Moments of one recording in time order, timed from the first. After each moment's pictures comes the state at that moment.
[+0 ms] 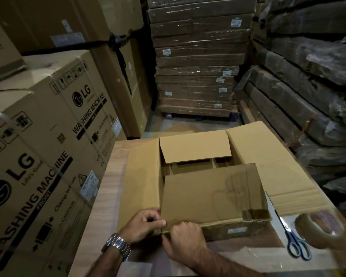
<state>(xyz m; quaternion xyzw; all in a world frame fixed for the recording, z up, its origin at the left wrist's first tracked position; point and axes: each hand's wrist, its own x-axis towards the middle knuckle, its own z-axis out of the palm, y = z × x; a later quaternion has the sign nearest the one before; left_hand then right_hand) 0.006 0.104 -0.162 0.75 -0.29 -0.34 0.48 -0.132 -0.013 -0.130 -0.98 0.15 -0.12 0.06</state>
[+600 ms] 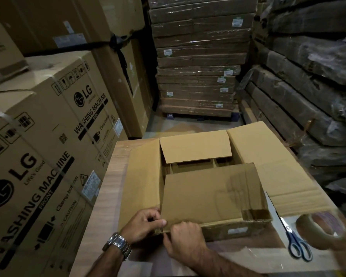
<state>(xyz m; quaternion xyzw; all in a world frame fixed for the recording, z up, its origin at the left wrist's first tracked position) 0.001 0.102 -0.154 0.74 -0.29 -0.35 0.50 -0.131 -0.015 -0.113 -0.99 0.11 -0.06 0.08</state>
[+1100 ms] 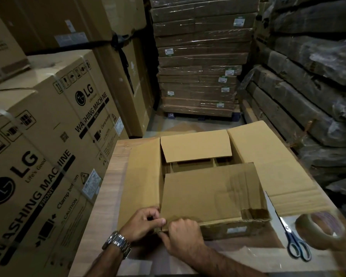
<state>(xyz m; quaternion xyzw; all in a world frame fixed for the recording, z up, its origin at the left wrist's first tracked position) 0.002 0.103 -0.157 0.75 -0.29 -0.34 0.48 -0.133 -0.011 -0.106 -0.99 0.11 -0.03 0.11</state>
